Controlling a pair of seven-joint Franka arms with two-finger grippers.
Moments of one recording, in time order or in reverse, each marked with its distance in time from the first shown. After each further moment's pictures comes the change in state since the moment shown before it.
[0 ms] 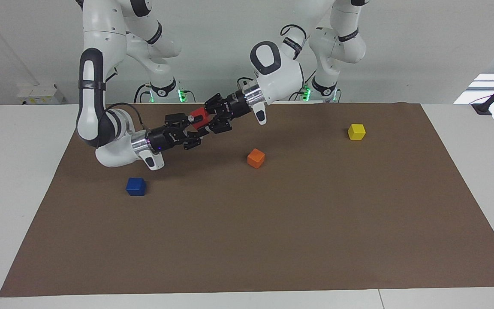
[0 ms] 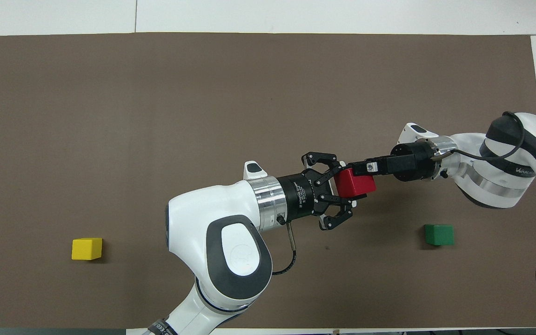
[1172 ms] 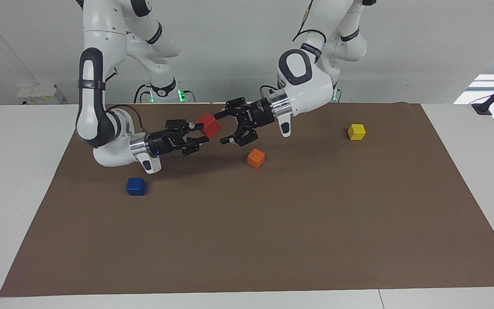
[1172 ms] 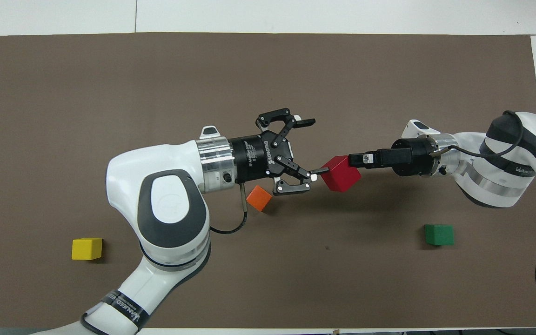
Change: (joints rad) left arm 0.242 -0.018 0.011 0.017 -0.001 -0.262 0.016; right arm 0.007 0.000 -0.001 0.002 0.015 0.081 0.000
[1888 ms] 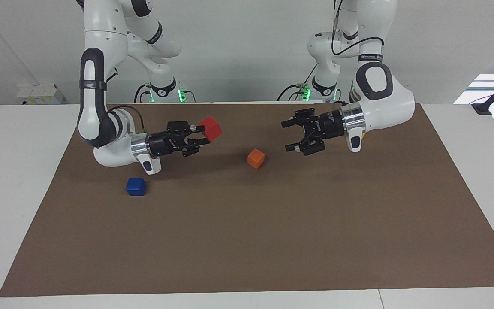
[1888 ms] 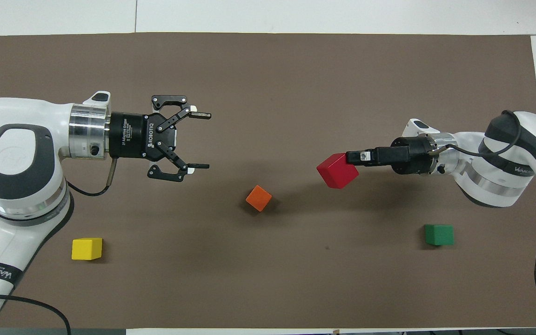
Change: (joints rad) left arm 0.419 -0.036 0.010 -0.029 0.442 -0.550 0.115; right arm 0.003 0.000 -0.002 0.010 -0.002 0.045 0.002
